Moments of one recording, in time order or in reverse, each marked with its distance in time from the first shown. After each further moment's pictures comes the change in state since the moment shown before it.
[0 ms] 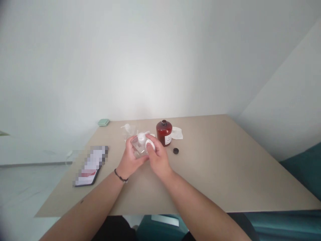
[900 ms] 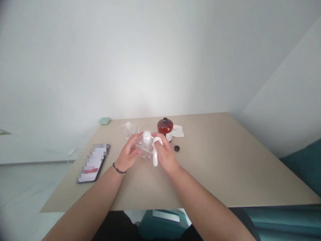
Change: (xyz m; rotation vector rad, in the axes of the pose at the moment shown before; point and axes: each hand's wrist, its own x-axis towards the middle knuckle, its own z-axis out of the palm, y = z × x) left_hand 0.013 -0.015 -0.019 -0.187 -0.197 0.161; right_hand 0.001 -0.002 -0.014 0.176 -0.012 0.196
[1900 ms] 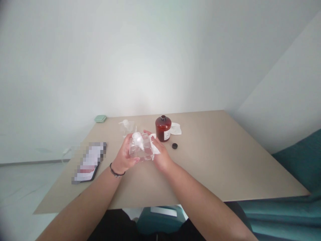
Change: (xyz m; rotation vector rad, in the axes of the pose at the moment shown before) left_hand -0.006 0.011 0.014 -0.330 -0.009 -0.045; right_hand -0.002 0.004 0.016 0.375 -0.114 0.249
